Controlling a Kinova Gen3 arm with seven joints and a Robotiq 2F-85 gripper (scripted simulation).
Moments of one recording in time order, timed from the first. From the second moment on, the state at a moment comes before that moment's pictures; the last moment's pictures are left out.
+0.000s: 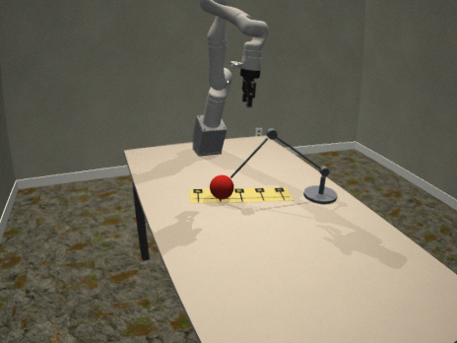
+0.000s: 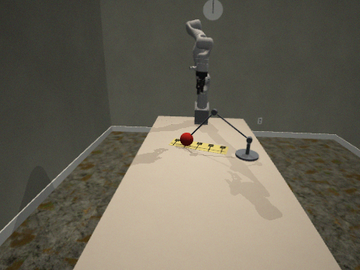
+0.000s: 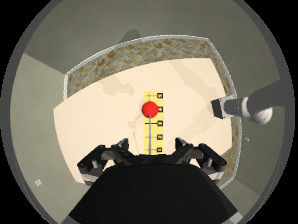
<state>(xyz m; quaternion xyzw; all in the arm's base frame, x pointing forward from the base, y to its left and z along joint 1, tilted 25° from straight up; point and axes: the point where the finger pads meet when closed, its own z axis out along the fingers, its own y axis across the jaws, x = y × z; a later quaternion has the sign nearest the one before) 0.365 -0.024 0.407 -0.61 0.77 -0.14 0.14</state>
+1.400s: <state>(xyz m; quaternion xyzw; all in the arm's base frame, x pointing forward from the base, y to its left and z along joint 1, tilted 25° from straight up) 0.354 -0.082 0.398 -0.61 0.73 -0.02 0.30</state>
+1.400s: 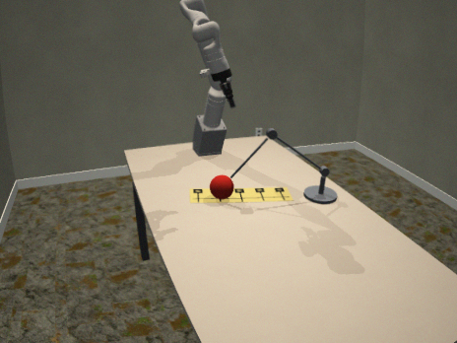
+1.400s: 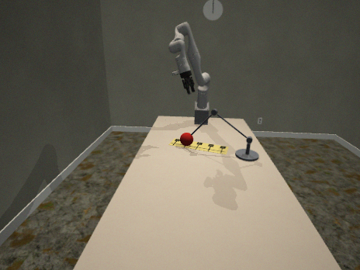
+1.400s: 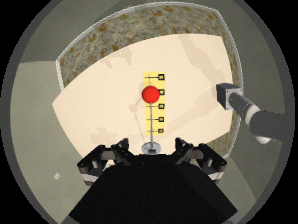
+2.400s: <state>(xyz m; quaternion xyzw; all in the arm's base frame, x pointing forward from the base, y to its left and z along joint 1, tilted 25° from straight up) 0.396 -0.104 0.296 -0.60 0.73 -0.01 0.34</state>
